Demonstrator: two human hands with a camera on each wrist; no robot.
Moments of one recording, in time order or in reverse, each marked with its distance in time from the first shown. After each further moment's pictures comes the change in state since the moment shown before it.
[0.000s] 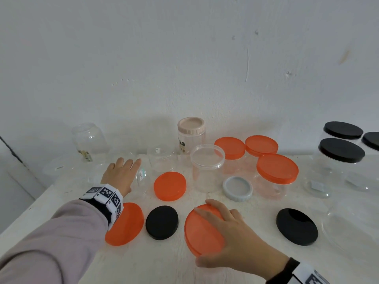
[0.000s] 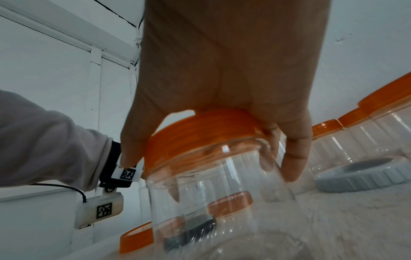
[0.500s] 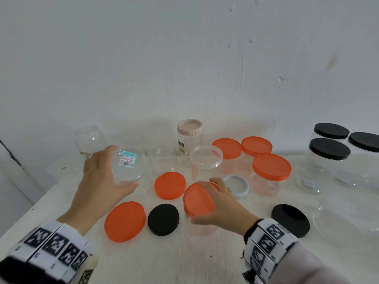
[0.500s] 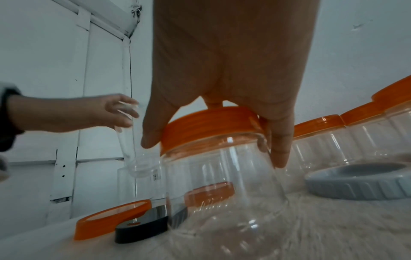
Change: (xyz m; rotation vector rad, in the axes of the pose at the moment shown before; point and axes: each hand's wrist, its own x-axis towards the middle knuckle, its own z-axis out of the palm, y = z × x) left_hand -0.092 -0.013 -0.052 -0.894 0.533 -0.184; right_hand 0.049 0.009 -0.008 0.122 0.173 0.081
